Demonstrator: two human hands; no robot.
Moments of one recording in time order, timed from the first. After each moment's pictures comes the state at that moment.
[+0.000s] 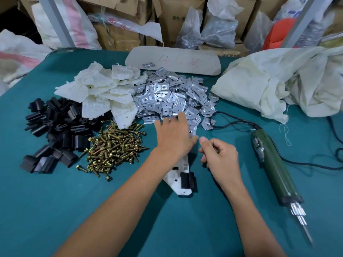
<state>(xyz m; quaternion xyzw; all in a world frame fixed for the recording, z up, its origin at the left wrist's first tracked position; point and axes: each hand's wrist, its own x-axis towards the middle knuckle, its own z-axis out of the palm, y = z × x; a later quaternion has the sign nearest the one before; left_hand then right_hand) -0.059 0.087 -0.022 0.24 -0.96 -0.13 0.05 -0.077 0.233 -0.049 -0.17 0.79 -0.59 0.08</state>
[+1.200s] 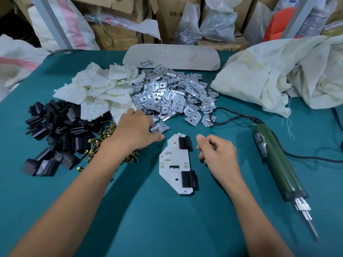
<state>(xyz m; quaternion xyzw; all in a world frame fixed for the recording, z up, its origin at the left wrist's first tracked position) -0.014 -0.007 -0.008 0.21 -0.97 -0.07 -0.03 -0.075 0.230 -0.048 -0.17 0.81 -0.56 0.11</state>
